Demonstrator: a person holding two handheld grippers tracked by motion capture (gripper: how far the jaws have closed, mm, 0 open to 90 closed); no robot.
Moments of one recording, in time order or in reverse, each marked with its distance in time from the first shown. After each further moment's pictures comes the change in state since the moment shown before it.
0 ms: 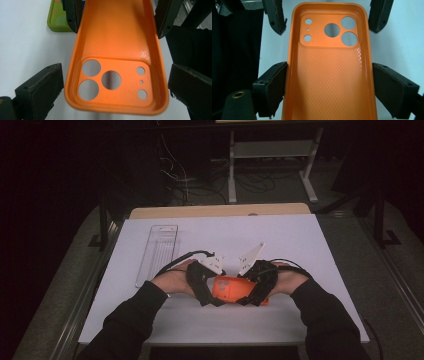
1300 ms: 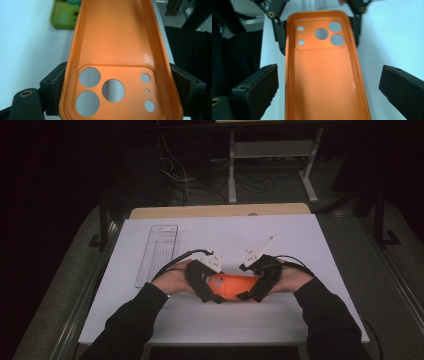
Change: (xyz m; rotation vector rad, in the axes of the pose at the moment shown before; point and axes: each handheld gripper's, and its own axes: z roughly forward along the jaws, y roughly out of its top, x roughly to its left) left arm 0.005 -0.004 -0.003 -0.020 0.006 -0.050; right arm -0.008 -0.005 -0.014 -0.124 -0.042 0.065
